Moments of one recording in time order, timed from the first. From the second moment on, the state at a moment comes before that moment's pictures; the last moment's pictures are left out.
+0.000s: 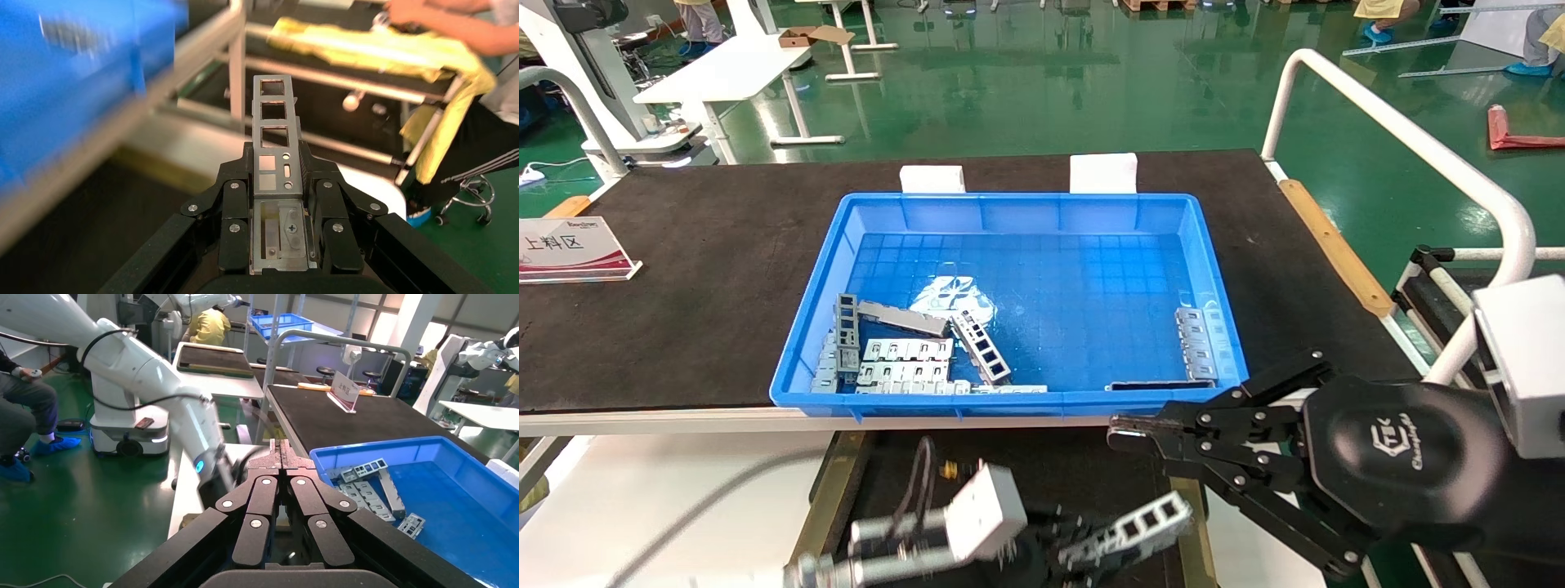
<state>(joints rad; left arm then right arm) -1.08 0.89 1.16 -1.20 0.55 0.66 0.18 1.08 -0.61 -0.29 1.28 -0.72 -1.49 0.18</state>
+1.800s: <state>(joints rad) -0.85 1.37 0.85 -0.83 0.30 -0.02 0.34 1.08 -0.60 -0.30 1.28 -0.72 -1.49 0.18</state>
